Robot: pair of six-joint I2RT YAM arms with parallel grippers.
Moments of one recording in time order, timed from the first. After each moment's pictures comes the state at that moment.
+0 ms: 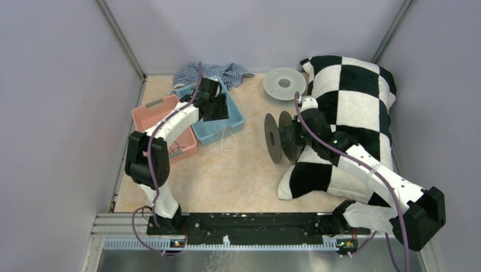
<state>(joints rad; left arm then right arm) -0.37 1.74 1.40 -0.53 -0.05 -0.43 0.64 1.13 0.94 -0.48 0.29 0.31</state>
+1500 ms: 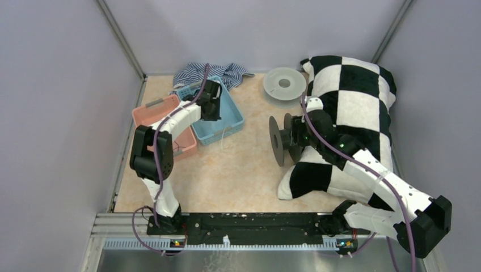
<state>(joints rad) -0.35 1.85 1.39 -0.50 -0.15 -0.25 0.64 1.06 0.93 -0.49 0.29 0.32</state>
